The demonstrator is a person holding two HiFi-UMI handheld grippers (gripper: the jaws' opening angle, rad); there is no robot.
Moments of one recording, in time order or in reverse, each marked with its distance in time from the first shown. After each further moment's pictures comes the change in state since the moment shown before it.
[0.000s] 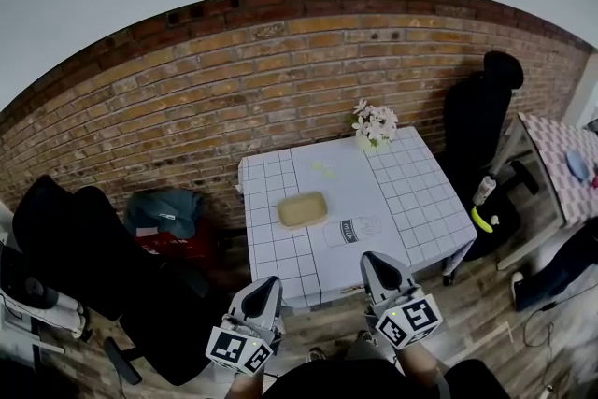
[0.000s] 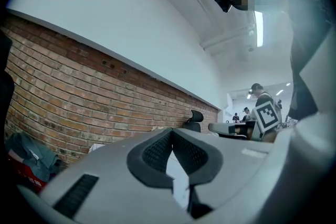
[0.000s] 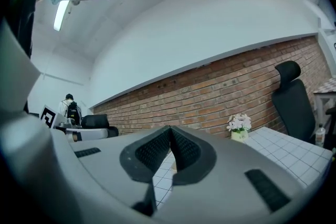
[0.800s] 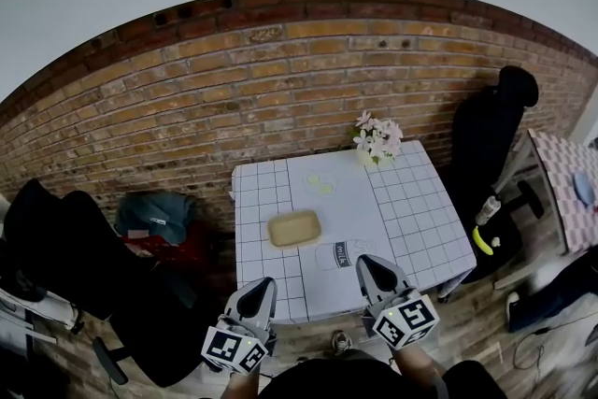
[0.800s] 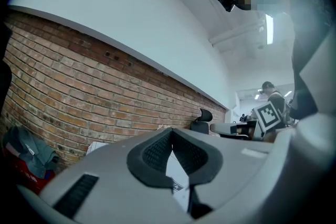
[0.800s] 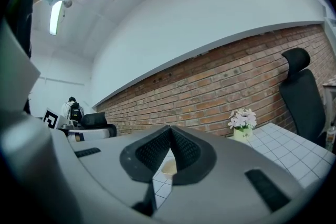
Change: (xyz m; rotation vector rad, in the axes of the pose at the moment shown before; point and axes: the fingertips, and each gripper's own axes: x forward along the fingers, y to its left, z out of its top) left arm 0.078 0.031 -0.014 -0.036 0.022 0.068; right arm 0.063 -0.068 -0.007 0.038 0.070 0.056
